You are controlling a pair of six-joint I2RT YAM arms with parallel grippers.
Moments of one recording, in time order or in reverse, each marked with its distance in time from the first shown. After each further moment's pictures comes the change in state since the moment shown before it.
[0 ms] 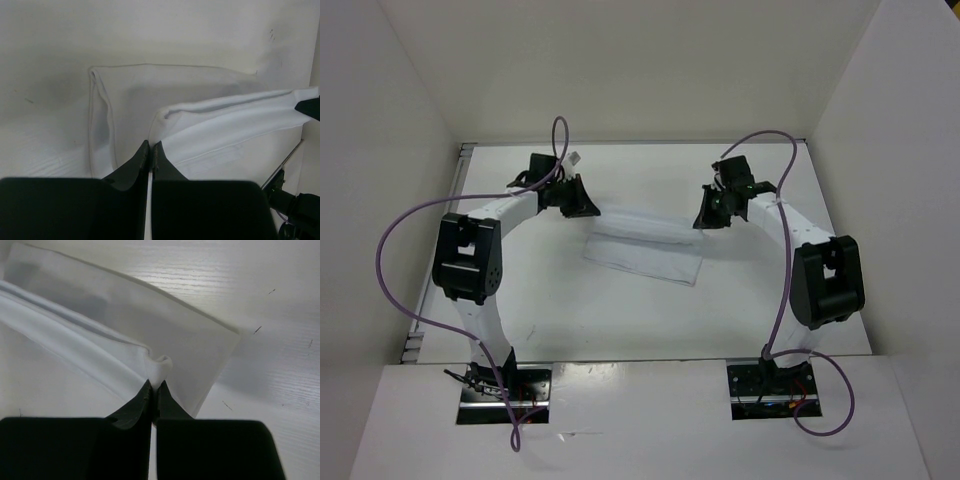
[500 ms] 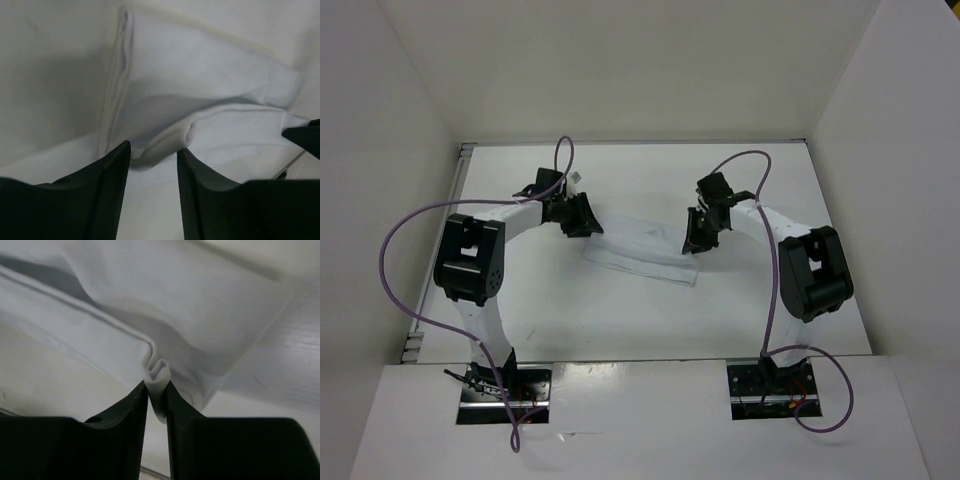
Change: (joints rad) left arm -0.031 0.001 -0.087 -0.037 -0.085 -0.067; right arm 0.097 0.073 -0.055 -0.052 0.000 0.067
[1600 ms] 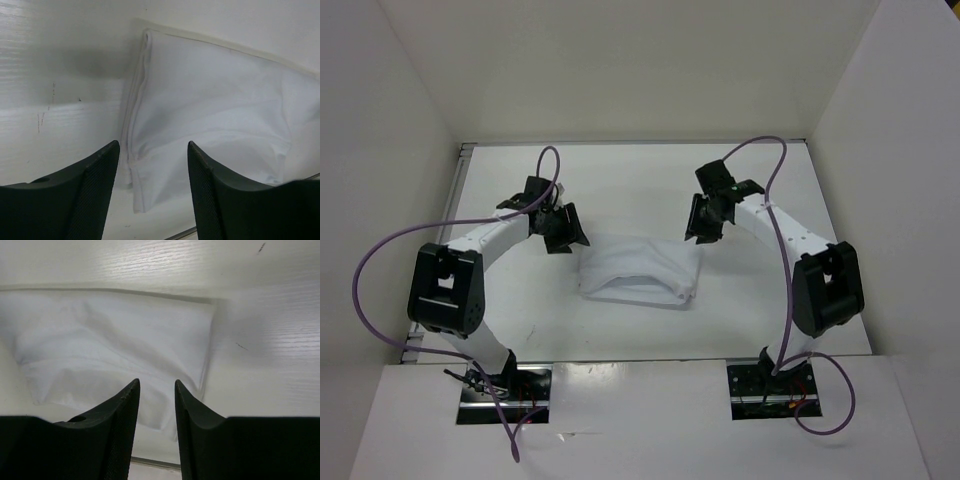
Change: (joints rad) left arm -0.012 -0.269 -0.161 -0.215 -0.203 -0.055; right arm 0.056 -0.090 0.111 -0.188 0.178 0.168
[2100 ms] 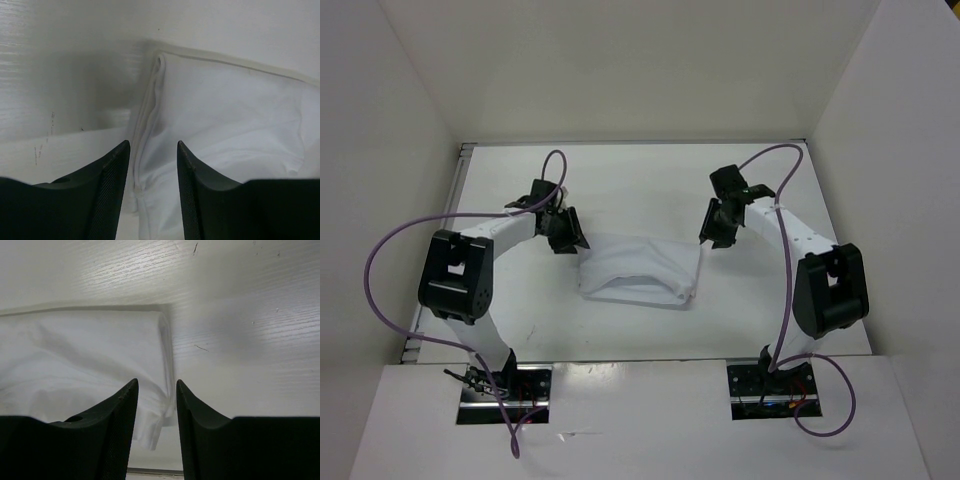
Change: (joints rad) left arm 0.000 0.096 -0.007 0.087 -0.006 0.000; right arm -0.085 -0.038 -0.082 0.003 0.068 0.018
